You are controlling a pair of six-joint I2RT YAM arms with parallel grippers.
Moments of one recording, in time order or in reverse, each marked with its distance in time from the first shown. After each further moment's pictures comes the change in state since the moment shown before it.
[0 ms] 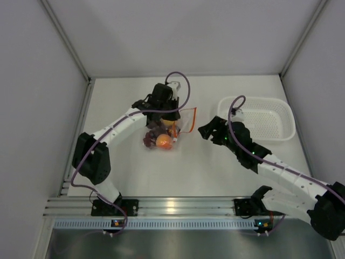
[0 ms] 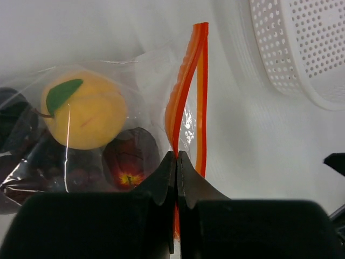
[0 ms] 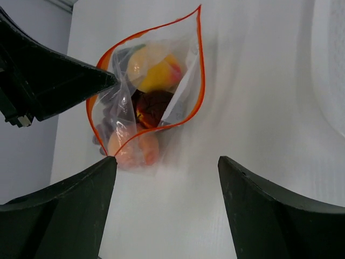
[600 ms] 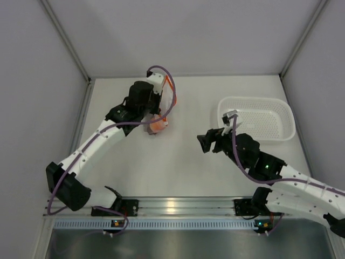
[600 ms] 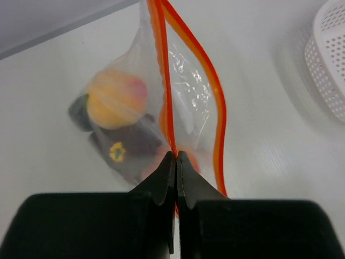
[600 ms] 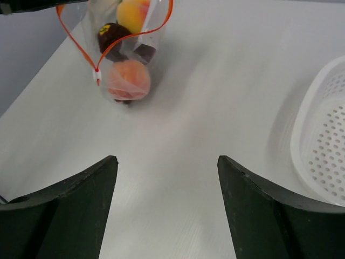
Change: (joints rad) left arm 0.006 -0.316 -0.060 0.001 -0.298 0.293; right arm 0.329 -0.211 0.101 -0.131 0.223 -0.503
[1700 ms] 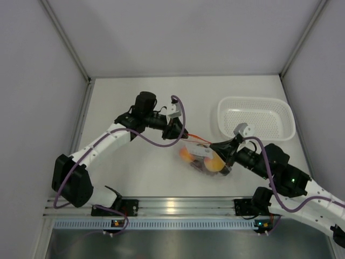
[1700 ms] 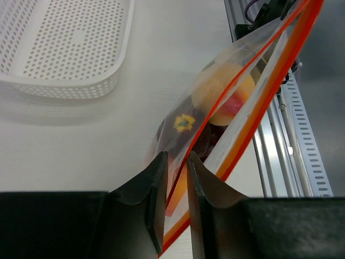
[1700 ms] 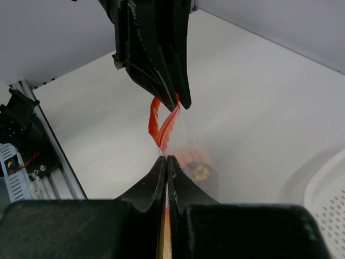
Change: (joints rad) left arm 0.027 0.032 -0.206 0.167 1.244 0.393; right arm 0.000 -0.272 -0.029 -0.108 -0.339 -0.226
